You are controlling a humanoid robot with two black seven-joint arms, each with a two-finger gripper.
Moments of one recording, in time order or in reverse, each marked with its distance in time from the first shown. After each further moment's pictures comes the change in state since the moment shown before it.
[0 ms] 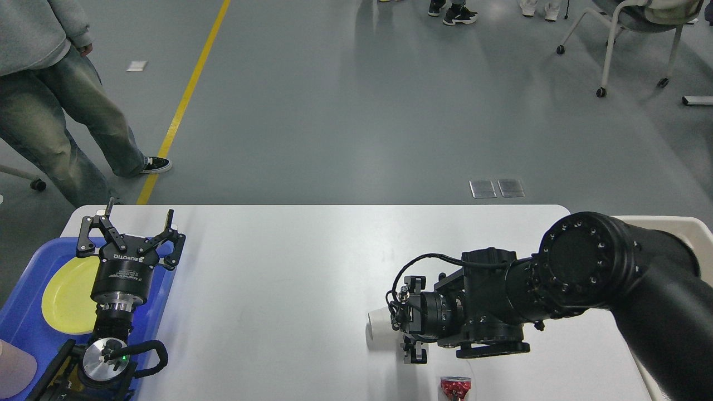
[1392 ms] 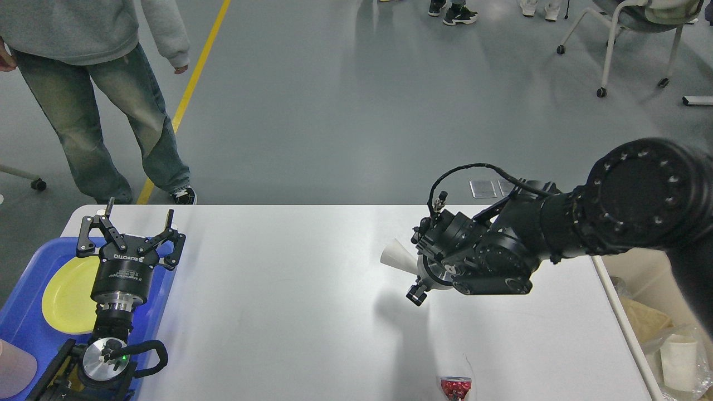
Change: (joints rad) left arm -0.001 0.000 0.000 0.000 0.000 0.000 0.000; right arm 0.359 -0.156 -0.007 0.167 0.812 0.047 0.000
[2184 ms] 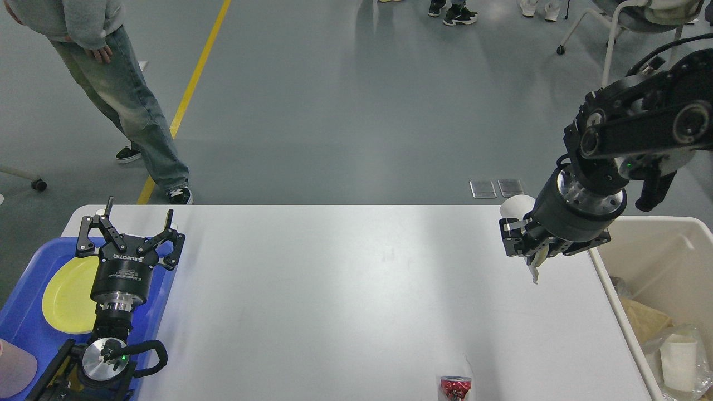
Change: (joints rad) left arm 0.000 0.001 0.000 0.000 0.000 0.000 0.001; right arm 0.605 -0.238 -0.353 0.393 0.846 0.234 0.003
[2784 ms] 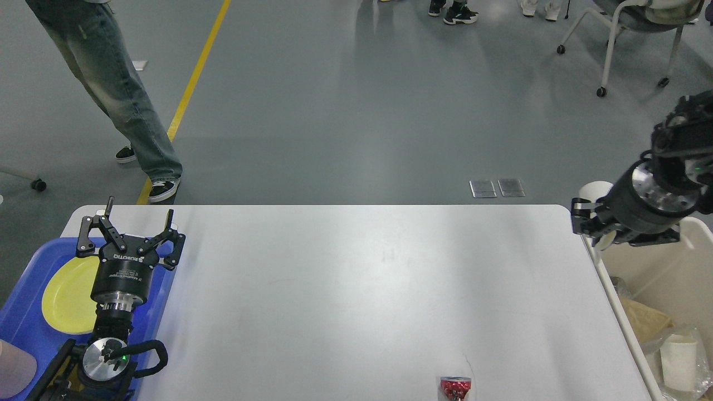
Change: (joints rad) left arm 0.001 -0.001 0.000 -0.001 0.000 0.000 -0.001; right arm -0.184 -0.264 -0.175 -0.182 0.029 -0.125 -0.009
